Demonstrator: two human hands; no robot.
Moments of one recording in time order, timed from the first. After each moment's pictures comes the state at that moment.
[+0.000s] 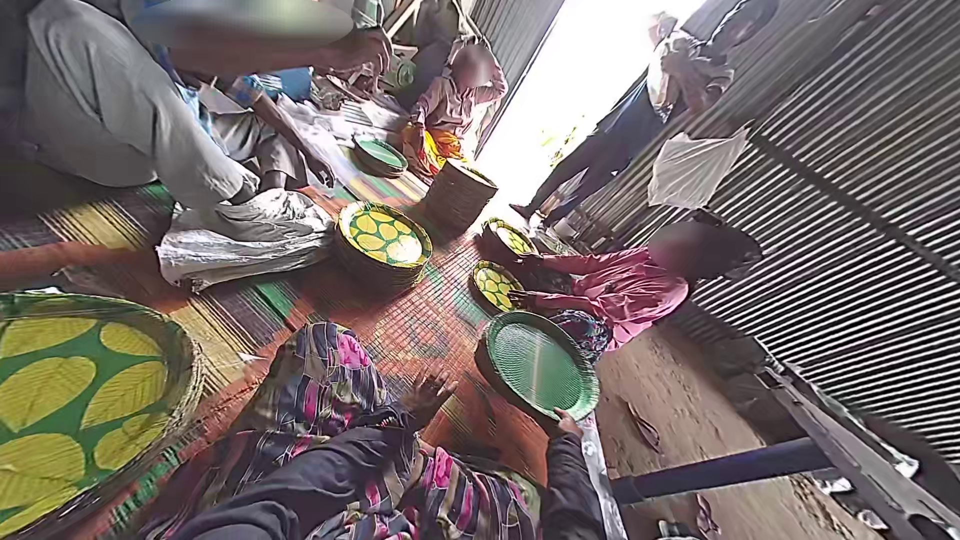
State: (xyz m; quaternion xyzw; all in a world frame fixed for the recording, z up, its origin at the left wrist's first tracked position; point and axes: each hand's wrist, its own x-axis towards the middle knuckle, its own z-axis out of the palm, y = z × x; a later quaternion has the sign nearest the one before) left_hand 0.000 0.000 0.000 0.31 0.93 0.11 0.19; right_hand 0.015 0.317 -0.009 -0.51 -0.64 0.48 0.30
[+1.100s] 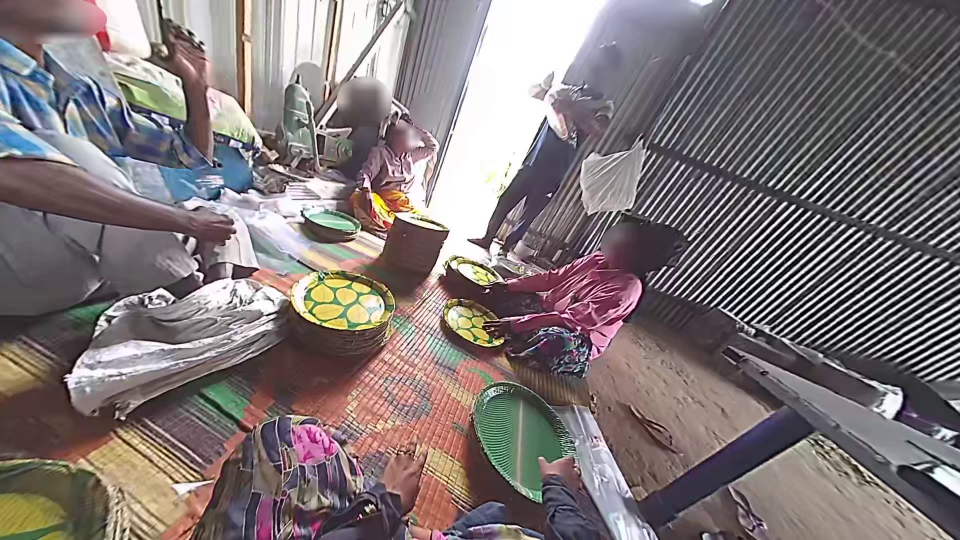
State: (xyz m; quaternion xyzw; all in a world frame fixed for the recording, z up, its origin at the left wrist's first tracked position) left_hand -0.051 0.023 -0.093 0.30 0.92 0.14 0.20; right_hand 0.011 0.333 -0.036 -0.56 -0.81 0.17 0.06
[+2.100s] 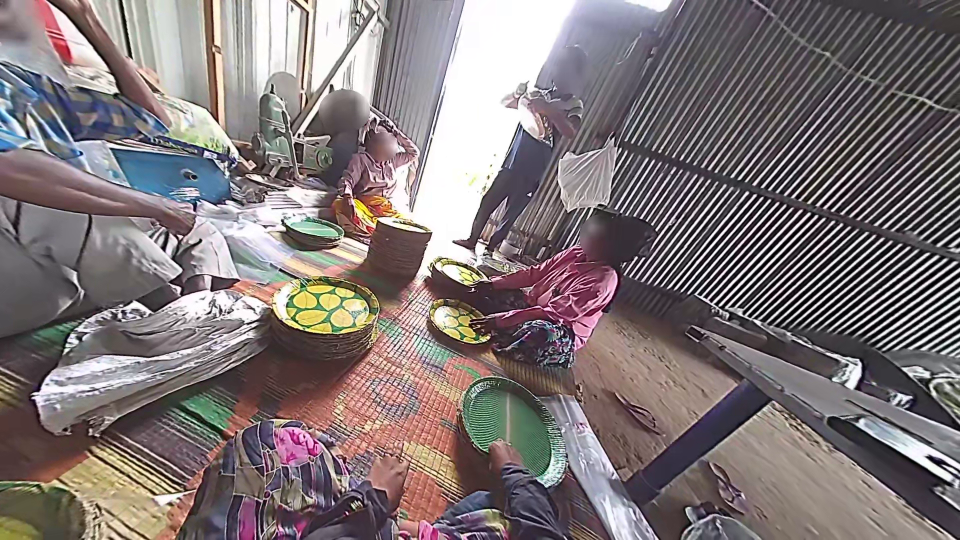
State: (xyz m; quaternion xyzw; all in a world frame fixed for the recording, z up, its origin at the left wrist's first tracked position) left_hand -0.046 0.023 -0.089 0.31 0.92 0.05 0.25; right_hand -0.001 0.276 -0.043 -0.23 -0.95 0.01 -0.23
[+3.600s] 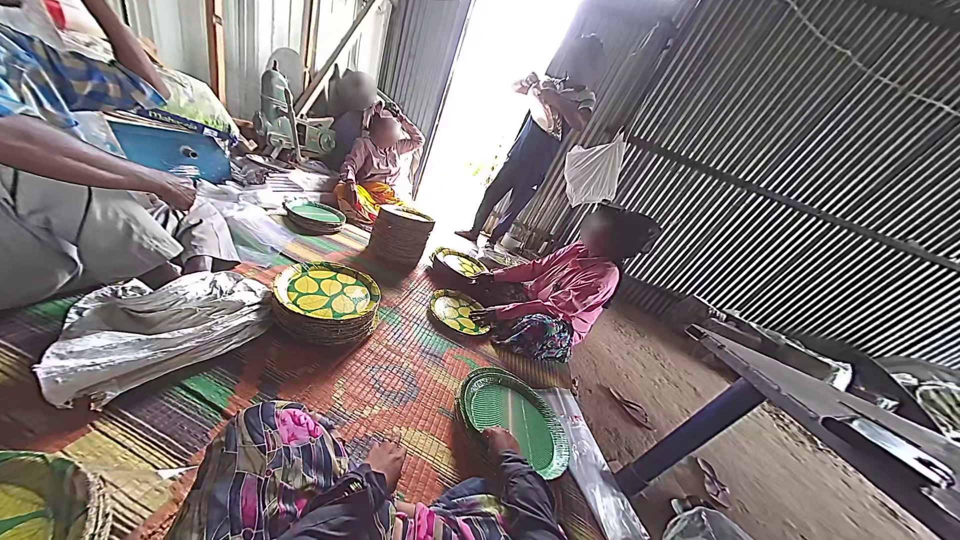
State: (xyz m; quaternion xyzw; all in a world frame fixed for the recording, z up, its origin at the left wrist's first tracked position) left_hand -0.050 0.023 -0.101 0.33 0.92 0.06 0.23; right_hand -0.004 0.283 -0.045 -0.23 -0.96 0.03 -0.18
